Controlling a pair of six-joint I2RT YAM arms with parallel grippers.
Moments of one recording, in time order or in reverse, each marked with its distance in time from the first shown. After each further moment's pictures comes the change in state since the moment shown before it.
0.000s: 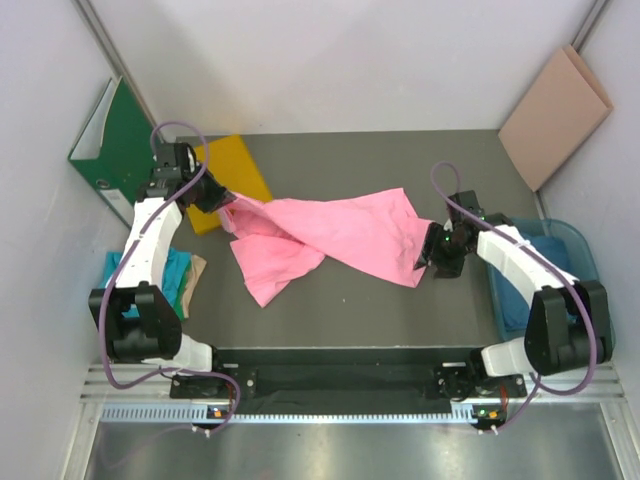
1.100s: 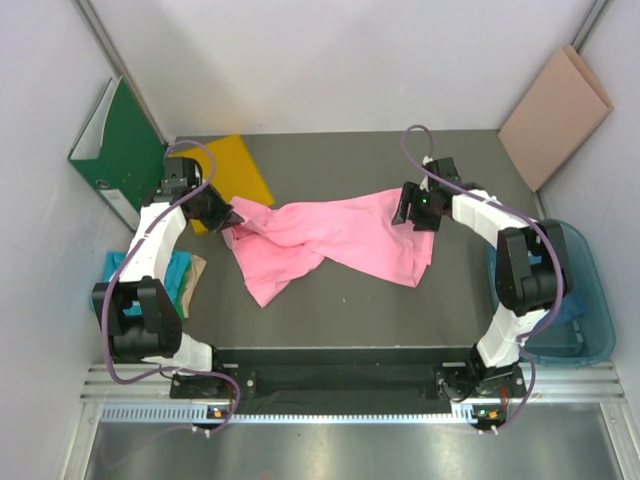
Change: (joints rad) left arm 0.002 0.013 -0.097 -0.093 0.079 0.003; right arm 0.026 0.394 0.296 0.307 -0.030 -0.122
